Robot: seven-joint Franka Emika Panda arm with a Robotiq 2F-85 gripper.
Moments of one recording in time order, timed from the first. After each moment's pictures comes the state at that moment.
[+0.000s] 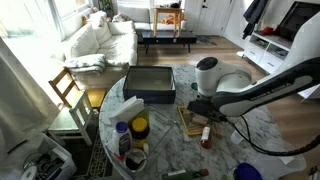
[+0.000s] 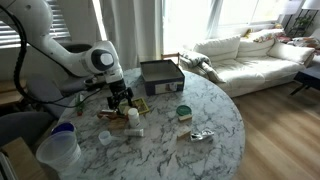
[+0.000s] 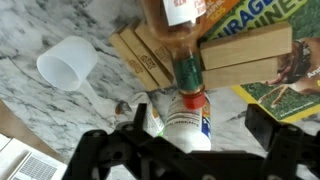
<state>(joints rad) 0.02 0.32 -0.04 -2.19 -0.53 2.34 1.77</state>
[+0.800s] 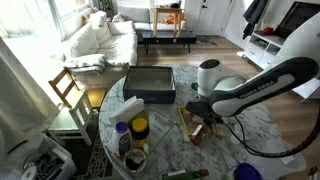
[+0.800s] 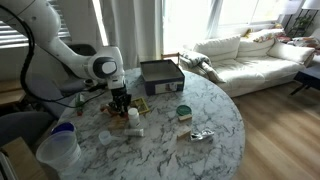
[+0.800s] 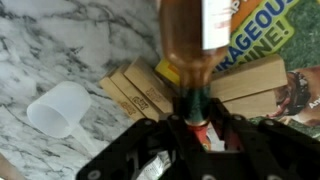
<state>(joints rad) 0.03 0.37 -0.06 -2.19 -0.31 2.42 1.68</state>
